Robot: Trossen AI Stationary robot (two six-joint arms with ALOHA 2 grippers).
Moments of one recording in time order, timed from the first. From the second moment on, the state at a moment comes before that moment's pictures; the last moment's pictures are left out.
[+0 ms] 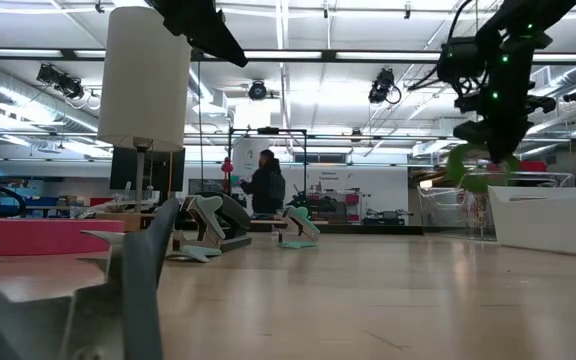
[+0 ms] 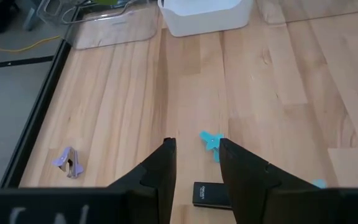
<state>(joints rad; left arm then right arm) -0.07 1.27 1.07 -0.45 -0.22 0.08 -0.76 1.12 0.83 -0.97 0.63 0.36</state>
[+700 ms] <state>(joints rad) -0.07 1.27 1.07 -0.46 -0.22 0.08 -0.76 1.13 0.83 -0.99 0.64 0.36</state>
